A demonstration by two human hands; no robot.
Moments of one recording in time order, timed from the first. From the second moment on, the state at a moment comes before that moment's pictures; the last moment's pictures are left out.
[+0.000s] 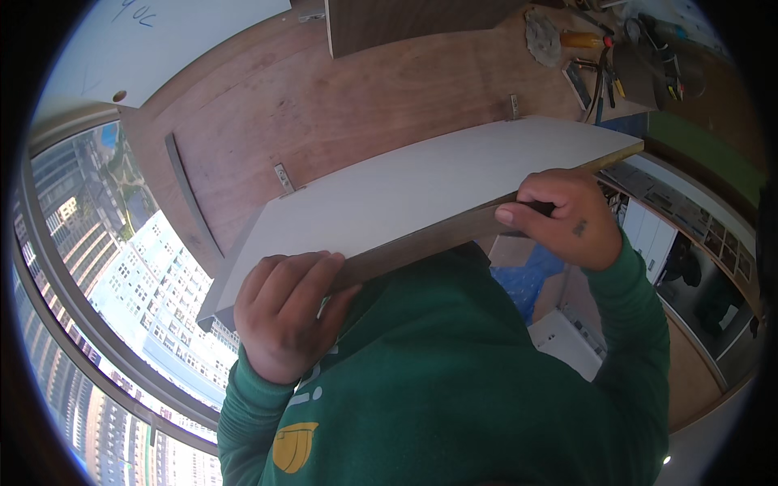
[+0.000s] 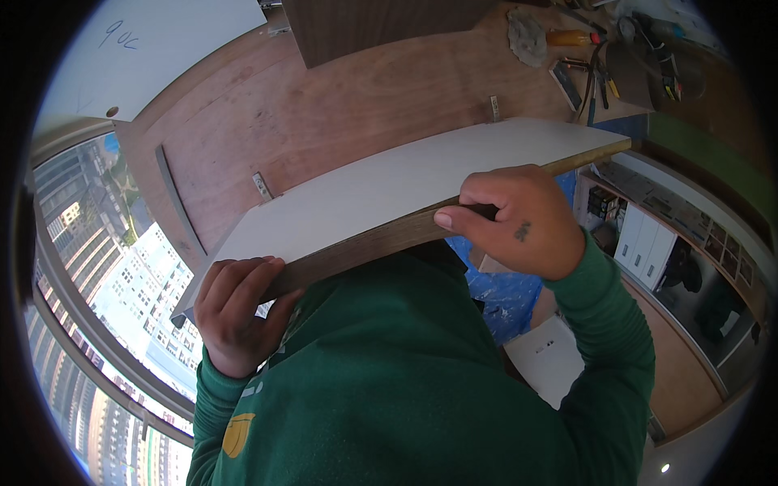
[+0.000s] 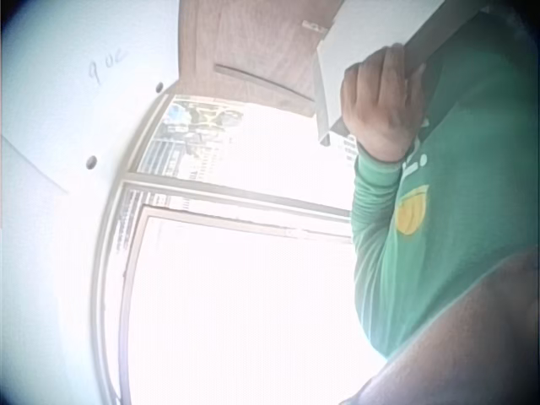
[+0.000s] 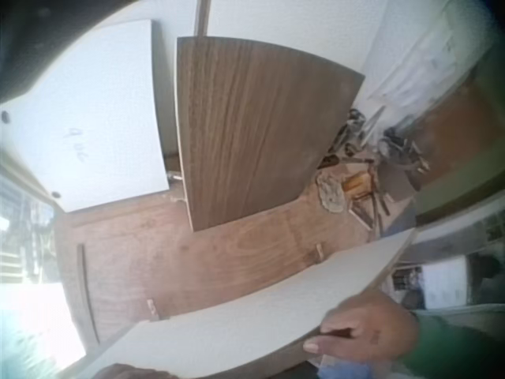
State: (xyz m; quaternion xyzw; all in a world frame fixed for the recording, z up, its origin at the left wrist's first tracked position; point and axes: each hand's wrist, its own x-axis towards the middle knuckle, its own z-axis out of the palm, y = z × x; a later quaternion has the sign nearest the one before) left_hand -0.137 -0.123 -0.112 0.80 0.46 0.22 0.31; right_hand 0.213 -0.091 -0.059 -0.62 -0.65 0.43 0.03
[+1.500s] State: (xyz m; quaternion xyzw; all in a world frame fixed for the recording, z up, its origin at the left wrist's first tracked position) left_hand -0.023 -0.090 -0.099 0.81 0.39 0.20 0.40; right_hand 0.212 -0.085 -0.058 -0.66 -0.58 0.48 0.01
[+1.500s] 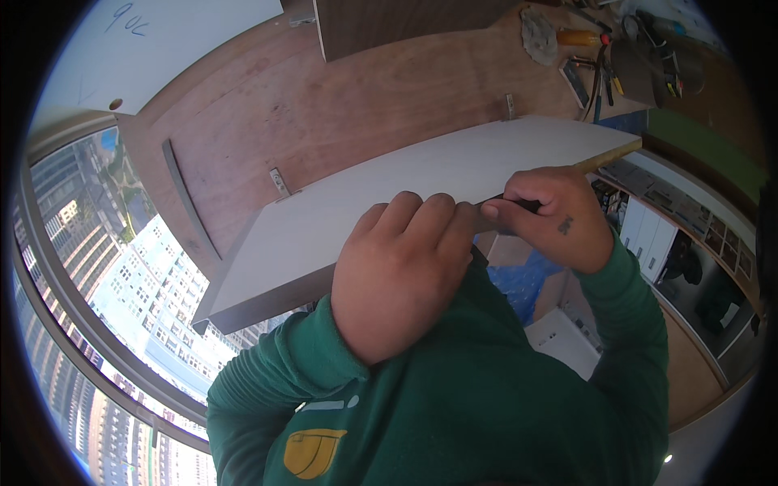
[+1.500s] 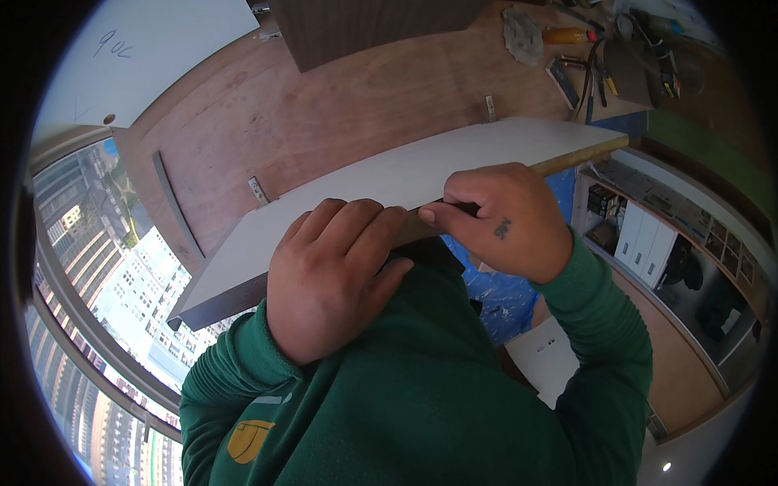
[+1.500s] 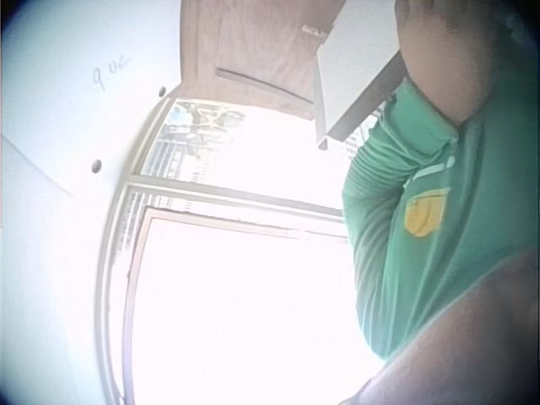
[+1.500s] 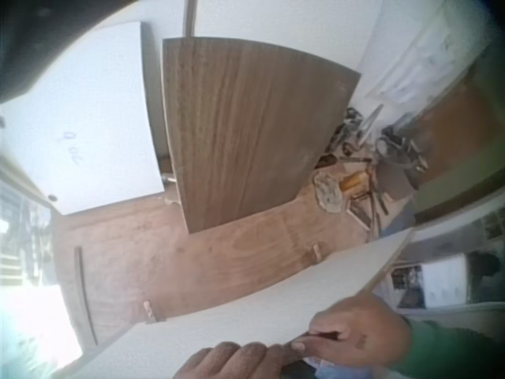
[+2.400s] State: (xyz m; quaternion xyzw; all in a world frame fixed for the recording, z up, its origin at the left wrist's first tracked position) left_hand -0.017 -0.106 -0.122 0.84 0.37 0.25 0.30; right_hand 0.351 -0.063 -0.008 -0.58 -0.61 0.52 -0.15
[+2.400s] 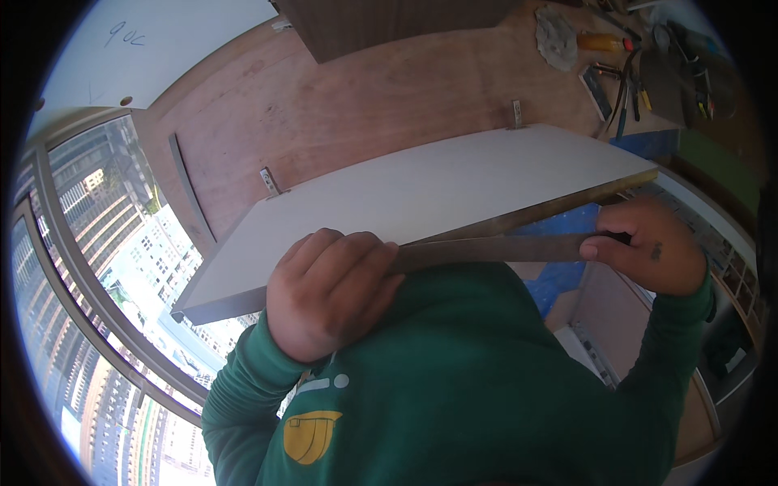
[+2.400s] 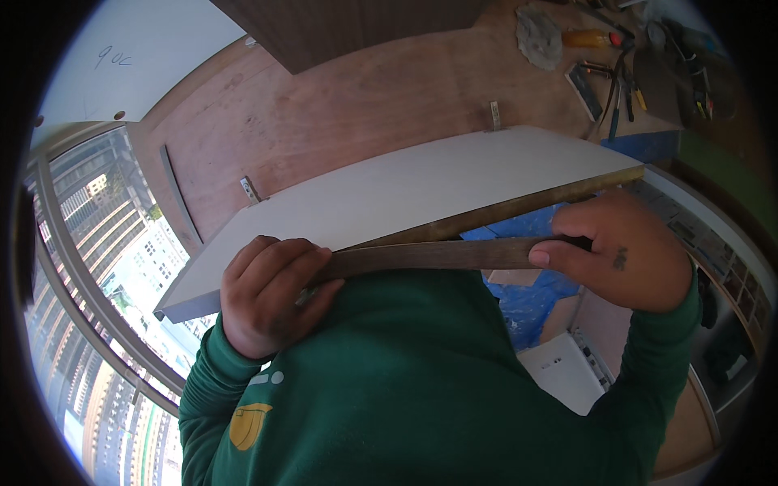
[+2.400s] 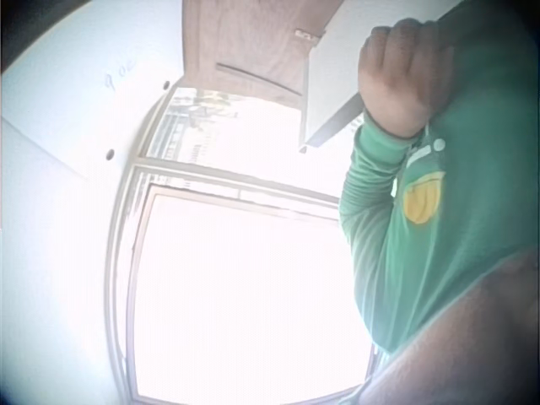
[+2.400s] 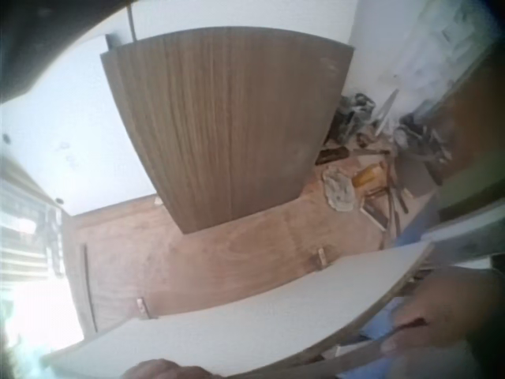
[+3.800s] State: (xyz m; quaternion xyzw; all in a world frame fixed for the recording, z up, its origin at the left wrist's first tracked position) left_hand -0.015 -0.111 -0.127 0.84 0.39 0.23 0.30; right_hand 0.357 -0.078 -0.060 -0.67 -0.54 0.50 -0.07
